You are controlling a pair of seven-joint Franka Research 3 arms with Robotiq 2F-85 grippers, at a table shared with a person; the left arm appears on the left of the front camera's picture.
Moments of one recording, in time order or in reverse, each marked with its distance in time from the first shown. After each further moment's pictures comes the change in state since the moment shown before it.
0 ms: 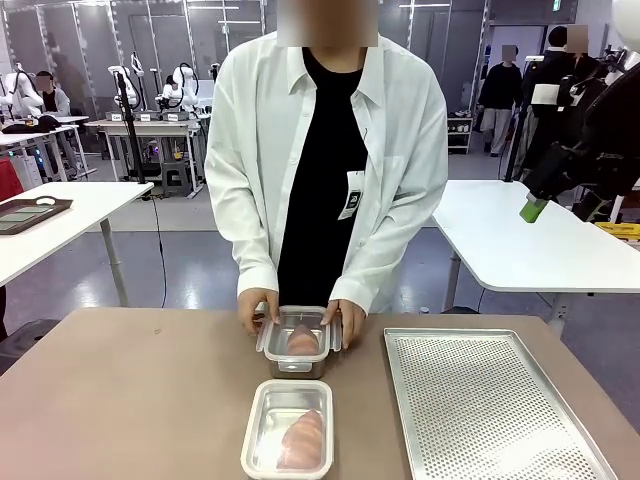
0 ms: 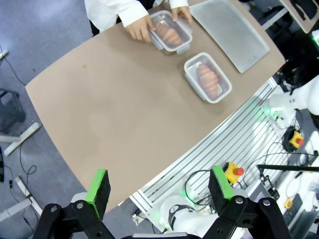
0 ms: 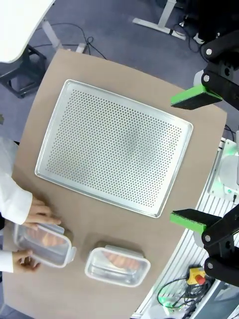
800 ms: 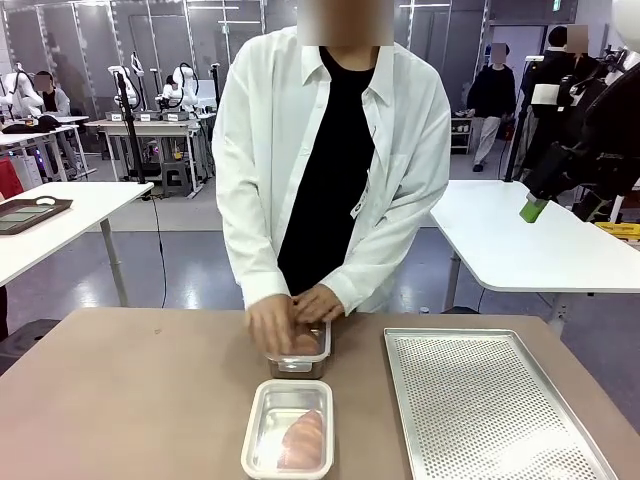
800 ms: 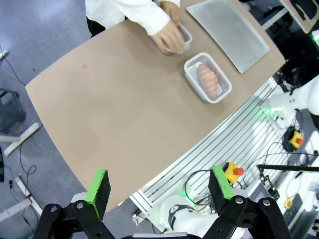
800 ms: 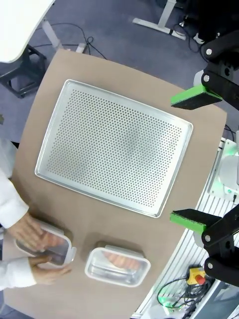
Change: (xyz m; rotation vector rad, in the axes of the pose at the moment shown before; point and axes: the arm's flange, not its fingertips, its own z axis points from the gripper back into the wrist) left arm 0.000 0.000 0.000 0.000 0.000 0.000; right arm 0.000 0.000 0.000 0.000 0.000 0.000
